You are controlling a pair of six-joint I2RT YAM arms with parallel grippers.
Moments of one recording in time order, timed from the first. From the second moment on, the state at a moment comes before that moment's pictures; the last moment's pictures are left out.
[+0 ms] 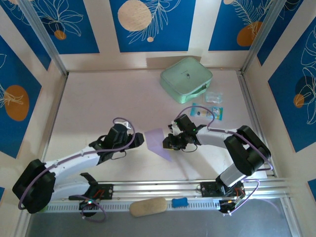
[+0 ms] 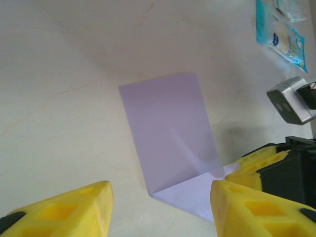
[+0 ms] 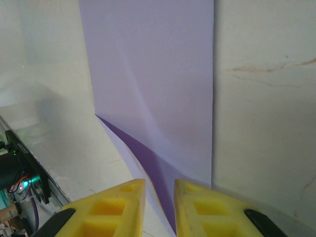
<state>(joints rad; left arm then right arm) -0.70 1.11 0.45 -0.04 0.08 -0.84 0.63 1.56 0.68 -0.20 -0.55 0.66</state>
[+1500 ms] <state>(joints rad) -0.63 1.63 0.57 0.31 0.43 -1.02 0.56 1.46 0.59 -0.07 -0.65 0.67</state>
